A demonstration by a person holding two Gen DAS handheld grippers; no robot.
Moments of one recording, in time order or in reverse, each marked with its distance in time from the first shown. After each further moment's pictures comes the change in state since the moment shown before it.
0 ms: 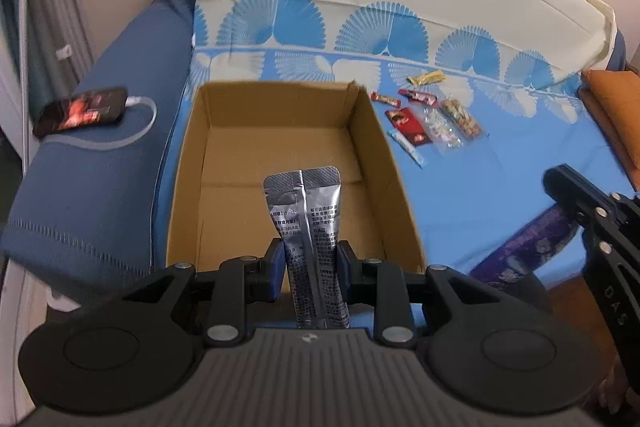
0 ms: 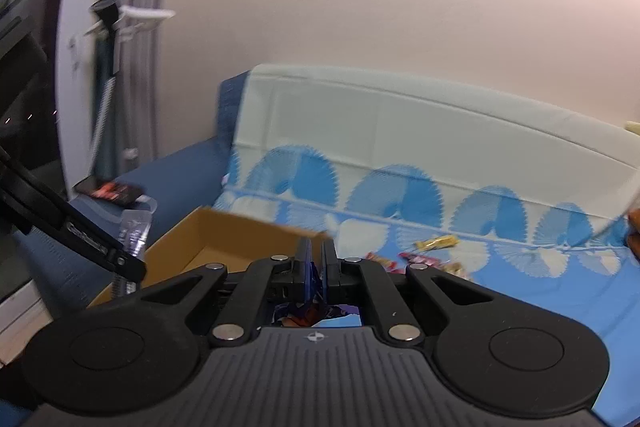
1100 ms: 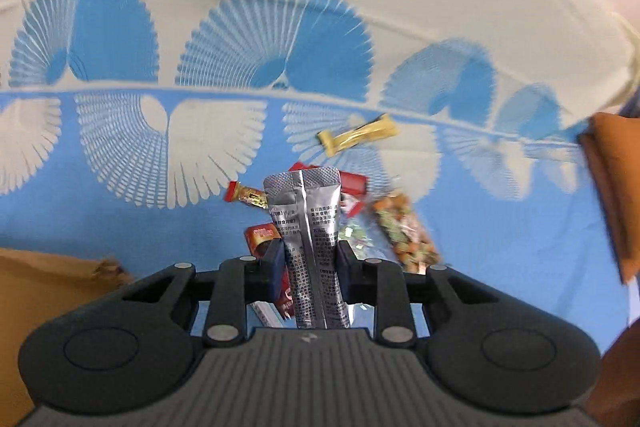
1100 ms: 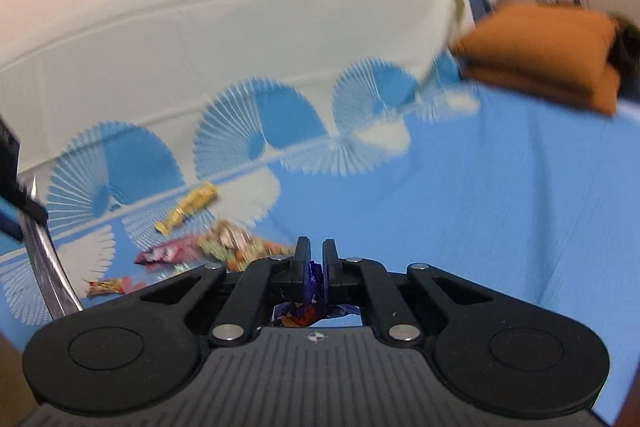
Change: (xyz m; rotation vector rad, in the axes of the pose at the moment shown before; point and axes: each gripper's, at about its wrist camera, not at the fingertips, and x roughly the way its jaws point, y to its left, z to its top) left arm 0.316 -0.185 0.263 -0.048 0.101 -0.159; right arm 0.265 -0.248 -0.127 0.521 0.048 -0.626
